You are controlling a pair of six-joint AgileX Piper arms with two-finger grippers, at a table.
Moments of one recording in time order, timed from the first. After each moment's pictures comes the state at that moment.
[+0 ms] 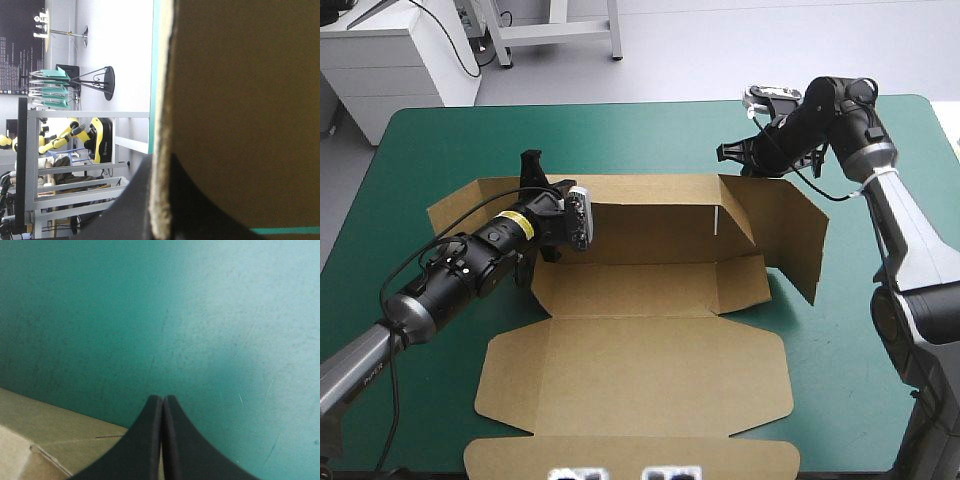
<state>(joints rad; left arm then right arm) -0.43 1.37 -0.94 0.26 0.01 1.06 0.18 1.92 -1.97 0.29 1.23 0.03</state>
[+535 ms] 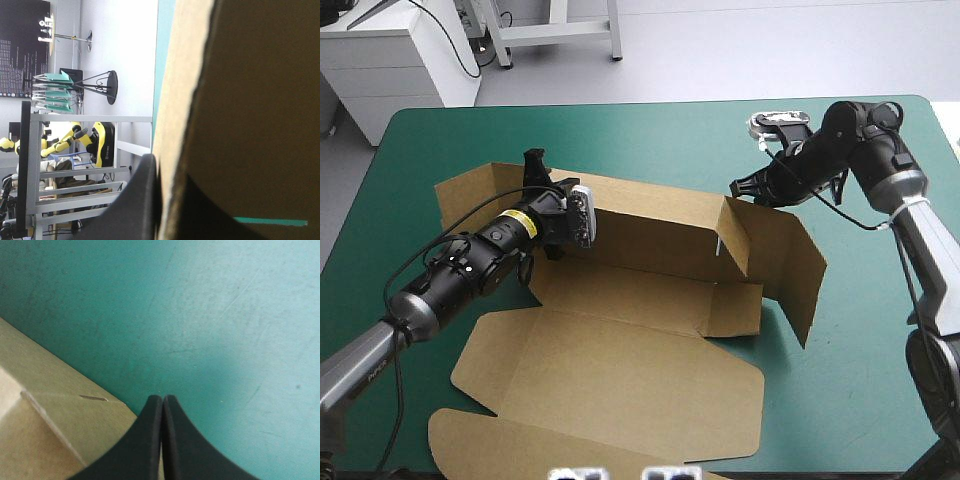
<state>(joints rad) -0.43 1.39 -0.94 0.24 -0.02 1.07 0.18 1.72 -1.71 0.27 1.22 -0.12</state>
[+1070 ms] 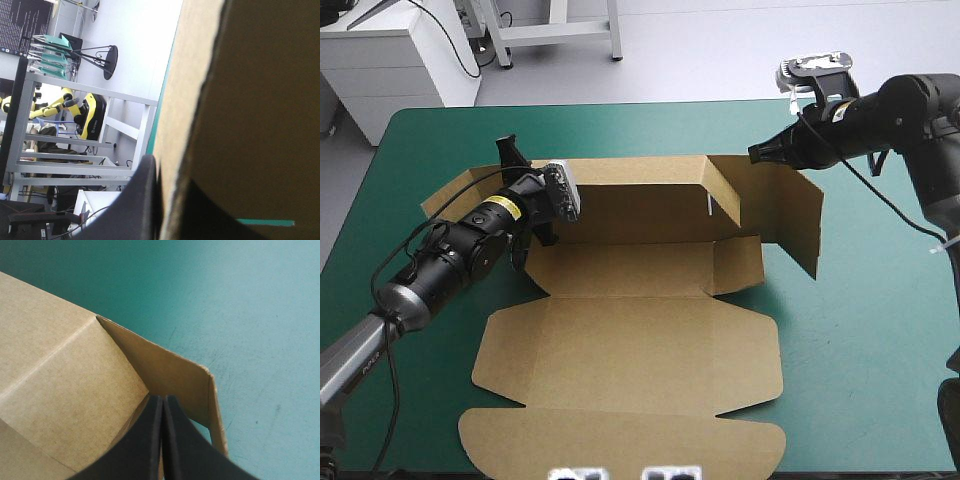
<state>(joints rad) -0.37 1.39 -1.00 0.06 0.02 1.08 0.18 1.56 -1.87 0.24 1.24 -0.11</state>
